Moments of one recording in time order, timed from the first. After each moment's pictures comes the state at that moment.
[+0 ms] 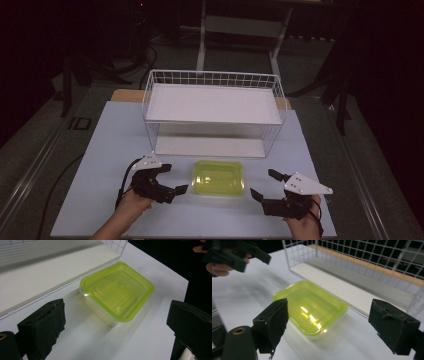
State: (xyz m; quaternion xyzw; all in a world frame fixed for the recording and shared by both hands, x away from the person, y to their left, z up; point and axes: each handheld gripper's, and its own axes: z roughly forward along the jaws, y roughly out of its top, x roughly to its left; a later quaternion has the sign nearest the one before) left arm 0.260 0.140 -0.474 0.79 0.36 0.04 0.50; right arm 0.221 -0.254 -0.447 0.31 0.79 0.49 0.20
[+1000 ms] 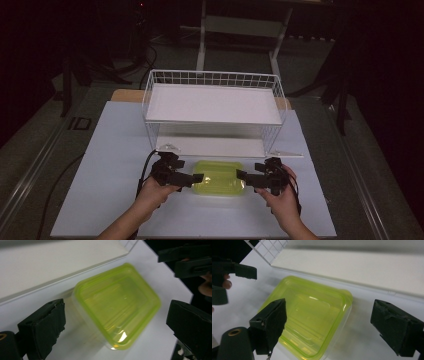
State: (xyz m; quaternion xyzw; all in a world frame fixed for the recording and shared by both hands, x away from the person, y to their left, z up) left arm 0.294 0.102 -0.479 0.78 0.44 -0.01 0.45; right arm 0.292 -0.222 -0.468 0.50 0.75 0.43 0.05
